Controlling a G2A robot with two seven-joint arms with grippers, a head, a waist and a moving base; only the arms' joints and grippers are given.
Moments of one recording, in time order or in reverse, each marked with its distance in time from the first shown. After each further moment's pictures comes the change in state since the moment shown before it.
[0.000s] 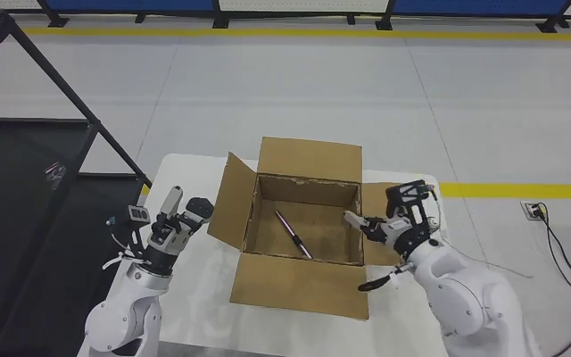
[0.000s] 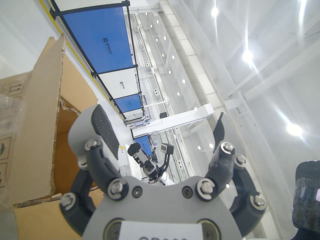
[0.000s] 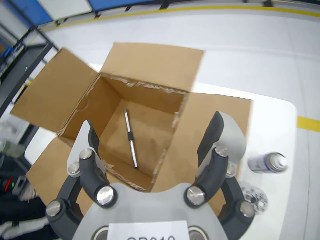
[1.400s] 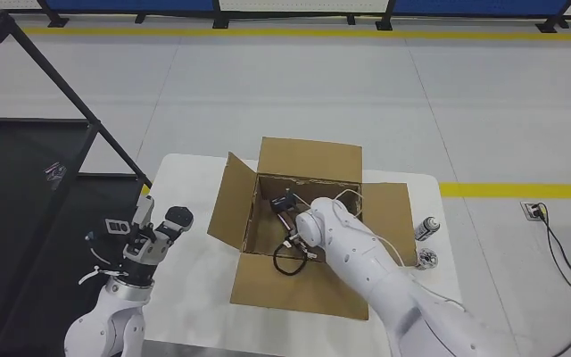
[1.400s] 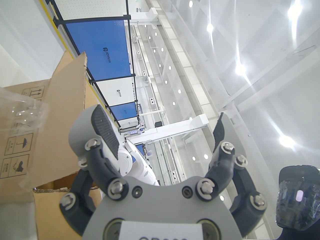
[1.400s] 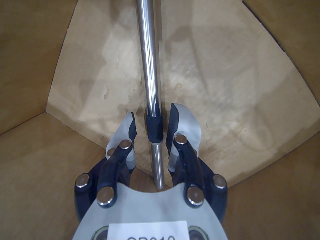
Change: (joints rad) left arm 0.064 0.031 -0.072 0.000 -0.110 -0.020 -0.004; right arm 0.853 -0.461 -0.834 1.579 0.263 0.003 0.038
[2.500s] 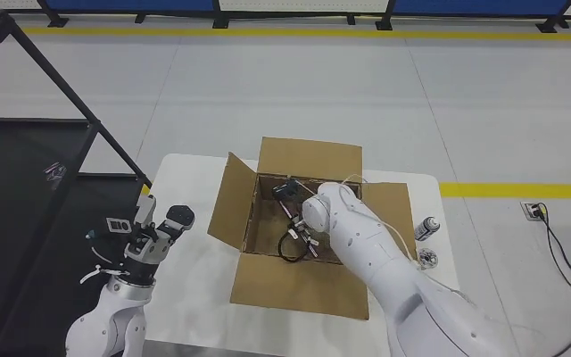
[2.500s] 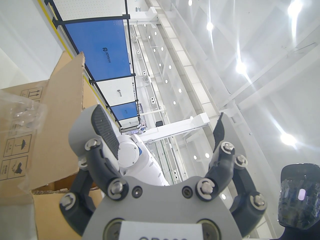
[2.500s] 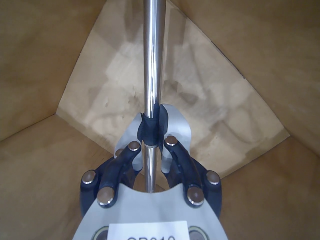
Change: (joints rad) left arm -0.004 0.017 0.020 -0.005 0.009 -0.011 0.018; right arm 0.089 -0.017 0.059 0.103 -0.010 -0.177 -0.025
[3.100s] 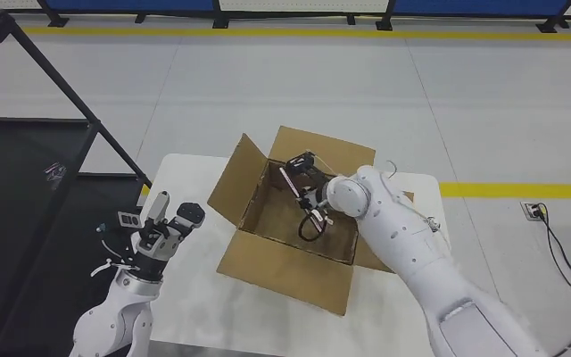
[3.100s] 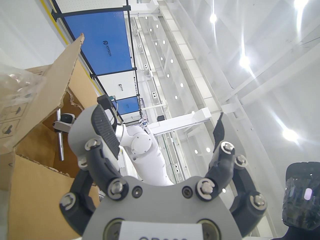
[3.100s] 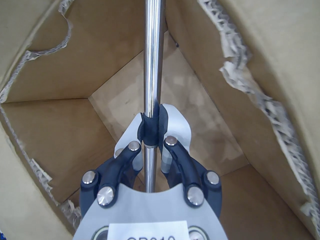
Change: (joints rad) left arm -0.032 0.007 0.044 0.003 0.026 0.020 -0.002; right arm -0.130 0.248 0.248 -0.462 -0.064 -0.055 0.022
